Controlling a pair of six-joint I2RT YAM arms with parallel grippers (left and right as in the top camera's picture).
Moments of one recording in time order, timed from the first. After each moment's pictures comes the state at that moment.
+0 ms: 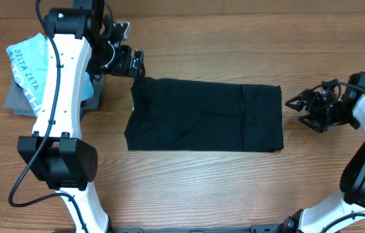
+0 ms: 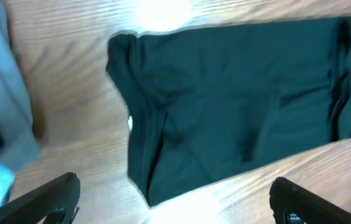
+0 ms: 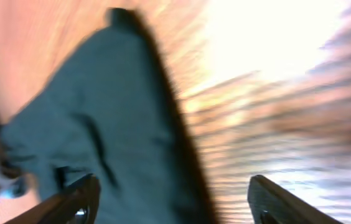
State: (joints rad) left arm -0.06 2.04 2.15 -1.51 0.28 0.08; right arm -0.44 1.87 1.20 -0.79 -0.61 0.14
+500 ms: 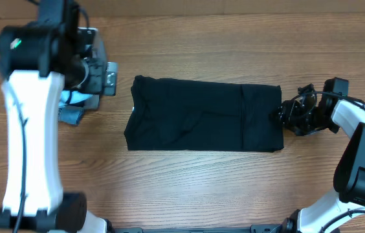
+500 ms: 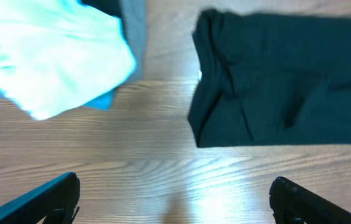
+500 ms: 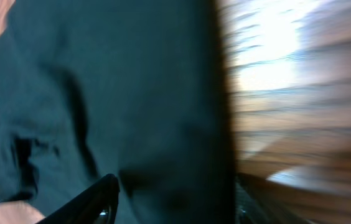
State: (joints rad) left arm -0.05 1.70 2.16 -1.69 -0.02 -0.03; right arm -0.30 1.87 1.06 -0.65 -0.62 0.05
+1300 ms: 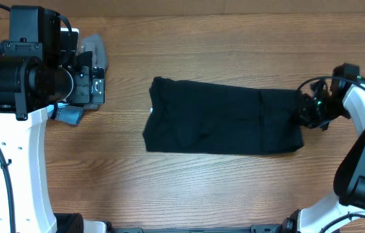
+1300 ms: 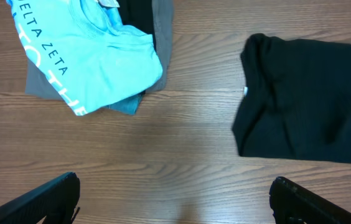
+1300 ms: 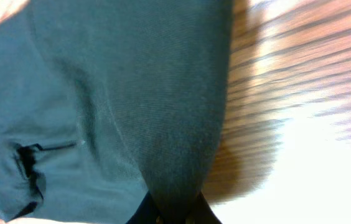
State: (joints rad) left arm -0.05 1.58 2.17 -1.69 -0.09 -0.04; right arm -0.31 1.84 1.32 -1.05 -0.34 0.13
